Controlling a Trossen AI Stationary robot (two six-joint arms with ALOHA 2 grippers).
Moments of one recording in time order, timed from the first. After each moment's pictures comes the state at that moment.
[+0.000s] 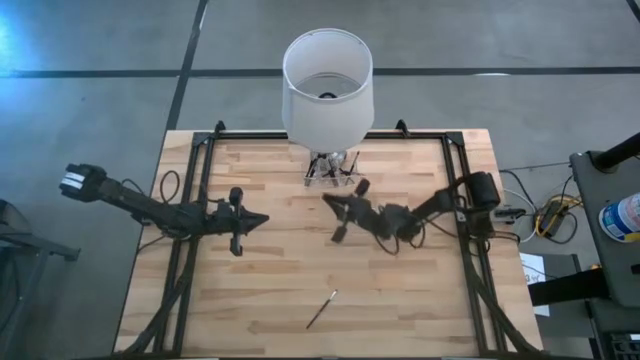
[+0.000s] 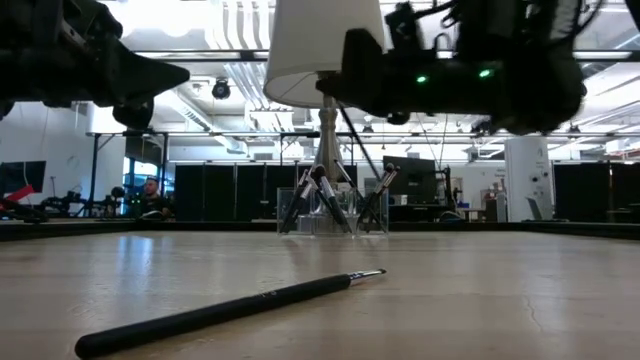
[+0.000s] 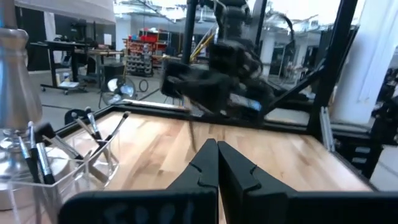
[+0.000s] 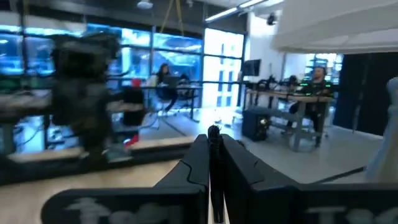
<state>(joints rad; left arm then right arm) -0.25 0.75 0.01 0.87 -0.35 -0.09 0.13 1.95 0.68 1.51 0.57 -0.17</state>
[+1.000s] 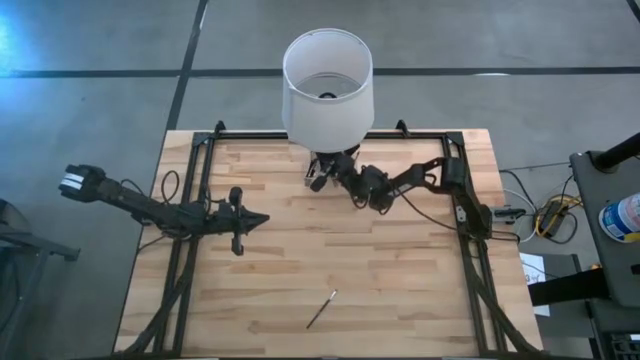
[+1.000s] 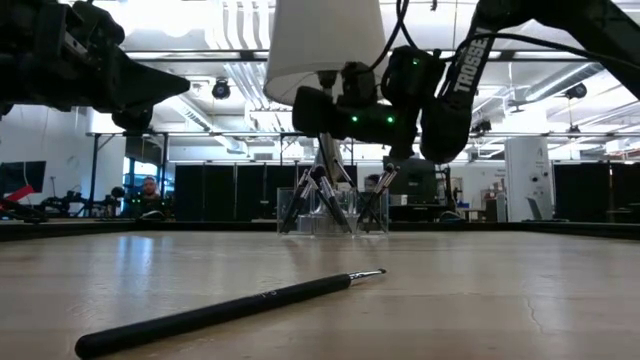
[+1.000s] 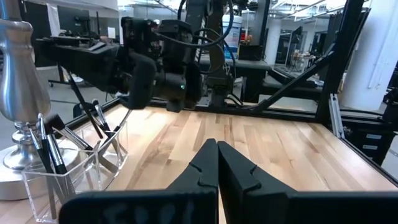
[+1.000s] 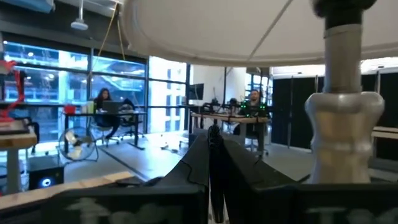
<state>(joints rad) -0.24 0.72 0.01 0.80 -0.36 -0.07 -0.23 2.16 0.99 1.57 0.45 -0.19</state>
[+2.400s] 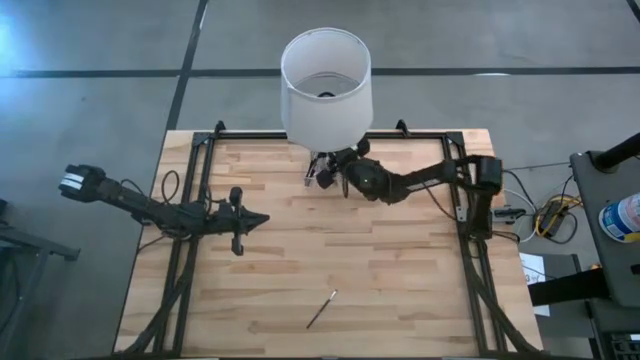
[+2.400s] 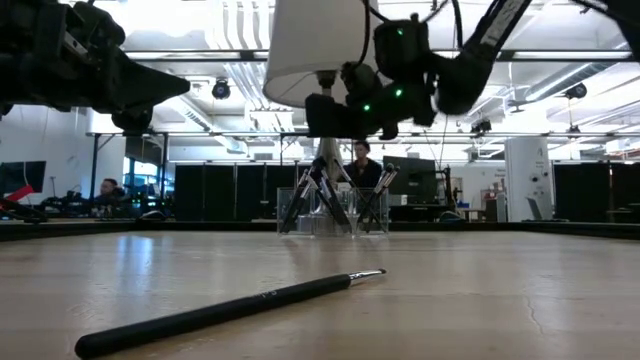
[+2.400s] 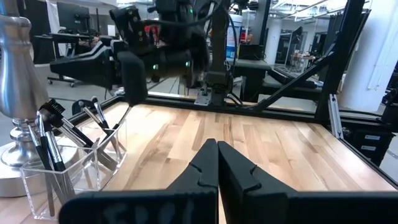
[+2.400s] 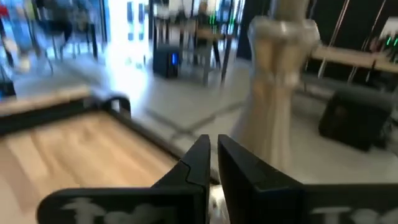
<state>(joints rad) -0.24 0.72 0.01 0.79 -0.36 -0.09 -0.22 1.91 0.94 0.96 0.66 -0.04</state>
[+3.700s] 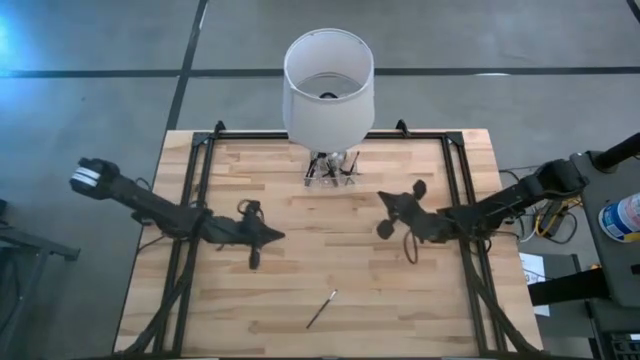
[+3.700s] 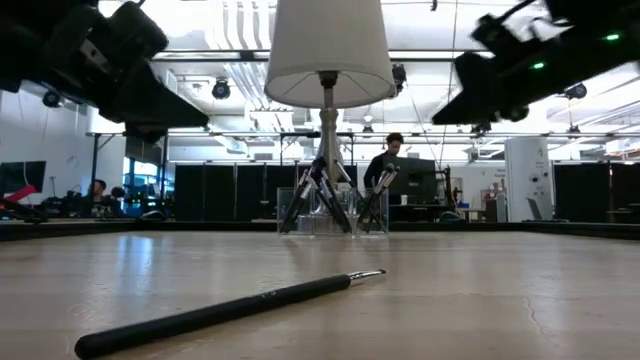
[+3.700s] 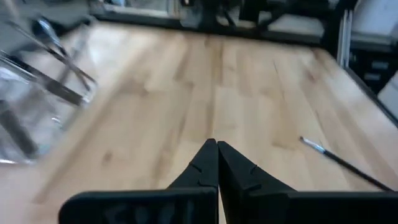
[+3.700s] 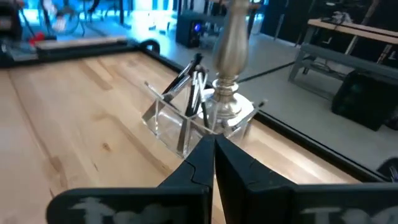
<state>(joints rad) -0.31 0.99 0.26 0.43 -0.36 -0.24 0.26 1.21 0.41 0.38 0.98 0.26</state>
